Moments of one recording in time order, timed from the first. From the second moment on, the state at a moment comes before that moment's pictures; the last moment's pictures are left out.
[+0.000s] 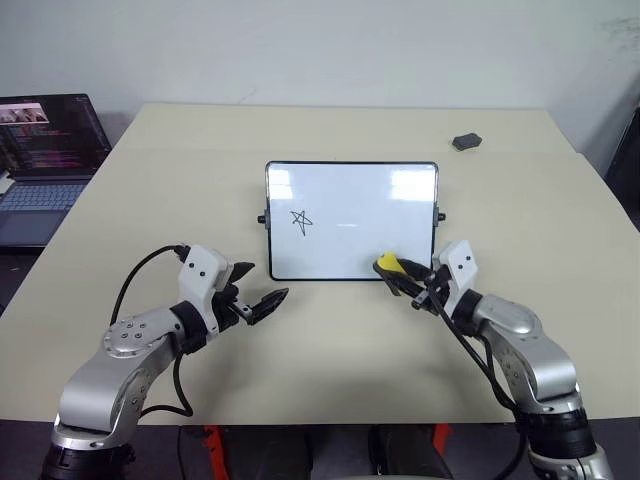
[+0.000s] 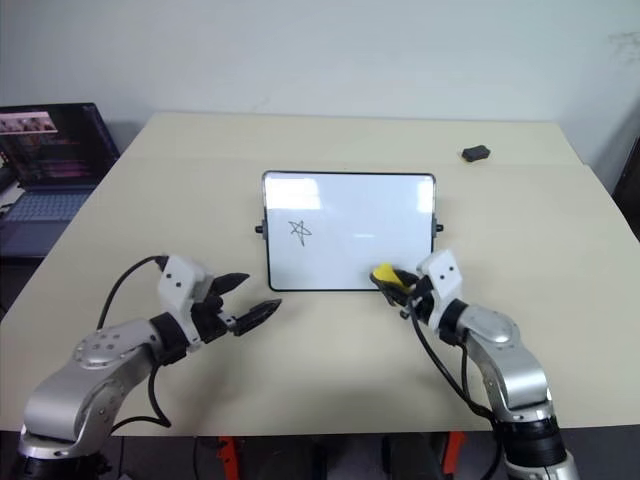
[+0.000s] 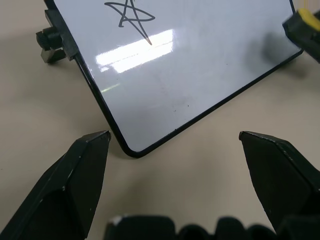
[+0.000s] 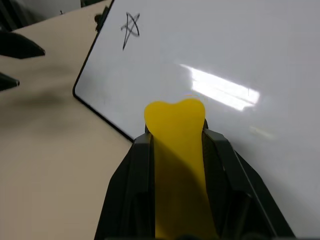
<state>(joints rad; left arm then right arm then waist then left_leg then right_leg) -0.02 0.64 0.15 -0.47 -0.48 0.66 -0.59 -0.14 -0.35 0.04 -0.34 0.25 0.53 0.63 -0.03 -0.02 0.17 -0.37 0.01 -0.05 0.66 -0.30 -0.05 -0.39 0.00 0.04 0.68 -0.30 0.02</state>
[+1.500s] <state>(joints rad) -0.06 0.70 0.20 -0.41 -0.44 0.62 -0.65 -0.97 -0.13 0.43 0.49 -0.29 0.08 0.51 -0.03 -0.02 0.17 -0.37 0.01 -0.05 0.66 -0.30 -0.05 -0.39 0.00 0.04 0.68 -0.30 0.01</state>
